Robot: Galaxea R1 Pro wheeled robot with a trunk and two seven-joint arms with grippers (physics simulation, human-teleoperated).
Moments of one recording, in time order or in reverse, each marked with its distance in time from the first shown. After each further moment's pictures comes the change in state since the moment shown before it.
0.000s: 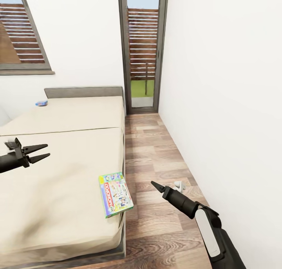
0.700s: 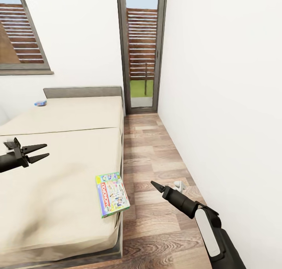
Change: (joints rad) left arm 0.000 0.006 0.000 0.000 0.003 0.000 0.000; right arm -0.001 0.000 0.001 -0.002 -0.001 0.003 -0.002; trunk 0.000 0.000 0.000
